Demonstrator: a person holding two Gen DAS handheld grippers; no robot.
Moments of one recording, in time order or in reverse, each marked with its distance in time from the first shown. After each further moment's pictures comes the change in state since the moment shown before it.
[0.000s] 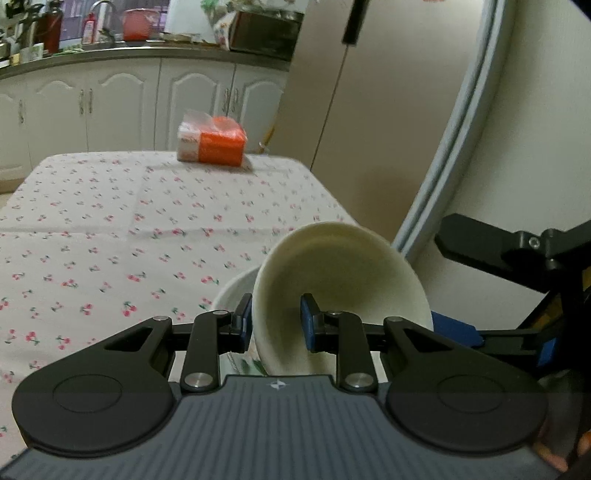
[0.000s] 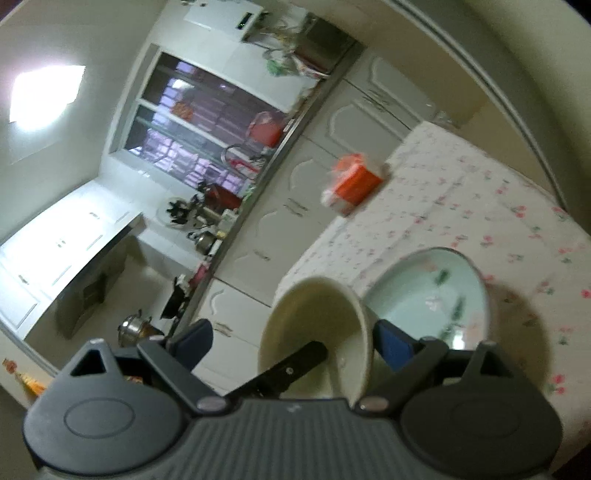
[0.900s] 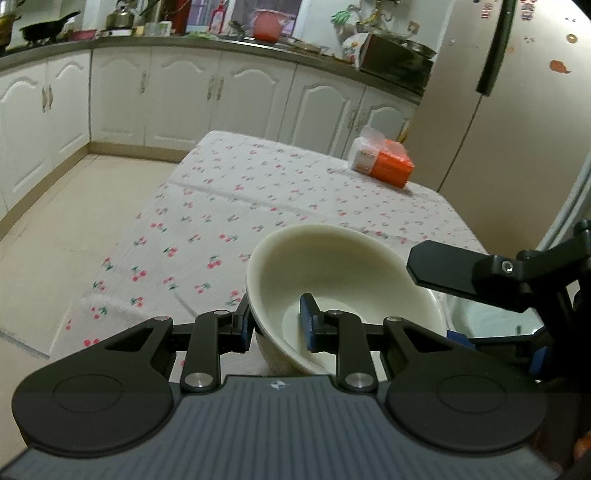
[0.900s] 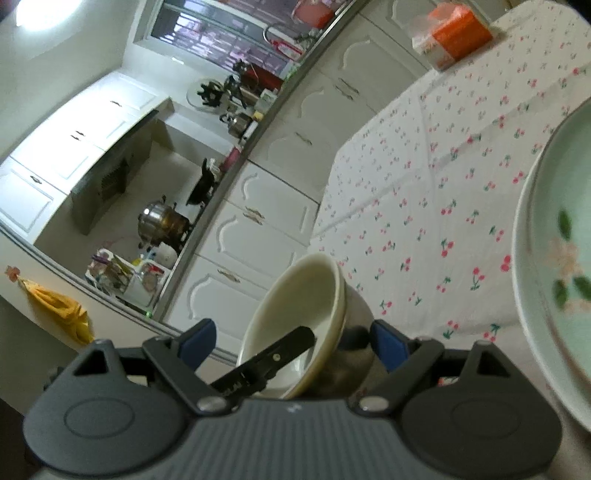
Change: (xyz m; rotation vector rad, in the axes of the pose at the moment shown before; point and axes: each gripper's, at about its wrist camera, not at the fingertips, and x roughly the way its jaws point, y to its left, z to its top) left arm -0.076 0.138 -0.028 -0.225 -0.064 0.257; right arm 0.130 0.069 -0.076 -0.097 0.359 0.107
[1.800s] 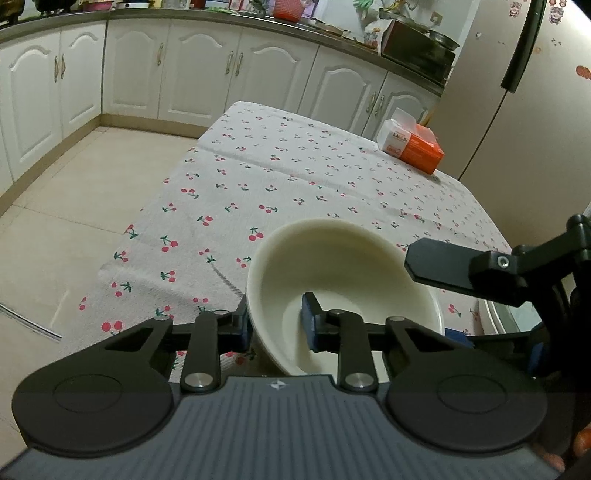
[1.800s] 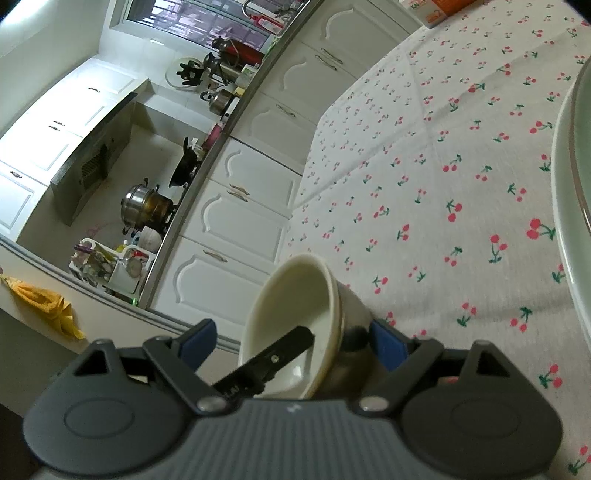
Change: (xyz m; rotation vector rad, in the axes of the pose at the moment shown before) left arm 0.024 0.025 -0.006 -0.073 0.067 0.040; right arm 0.047 -0.012 -0.007 0.048 0.091 -0.038
